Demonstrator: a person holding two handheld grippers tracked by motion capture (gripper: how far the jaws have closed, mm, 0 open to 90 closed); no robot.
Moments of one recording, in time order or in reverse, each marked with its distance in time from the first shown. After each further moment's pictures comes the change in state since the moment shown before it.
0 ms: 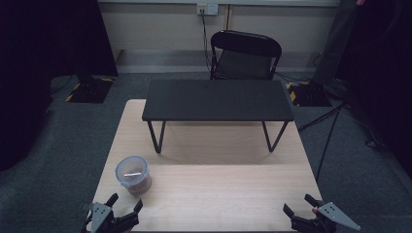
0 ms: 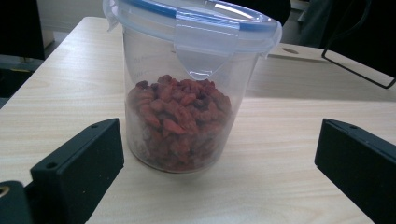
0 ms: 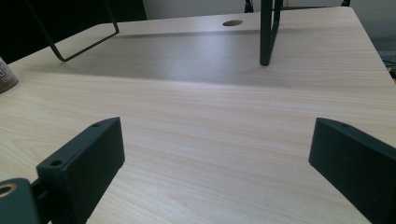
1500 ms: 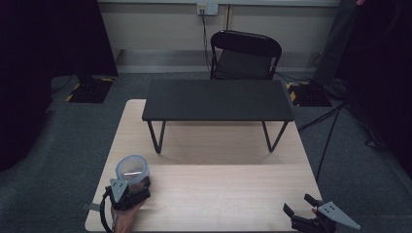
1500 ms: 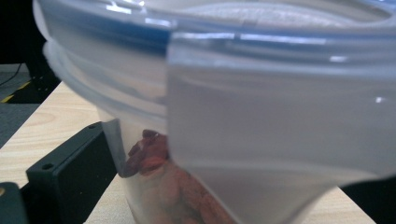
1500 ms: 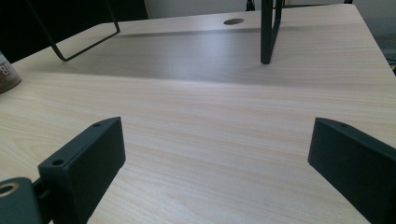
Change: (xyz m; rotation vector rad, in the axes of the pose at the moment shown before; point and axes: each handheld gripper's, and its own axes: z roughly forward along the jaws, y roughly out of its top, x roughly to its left) left arm -0.027 0.018 0.078 0.041 0.184 0.081; right arm -0.003 -0.001 0.001 0.002 0.009 0.007
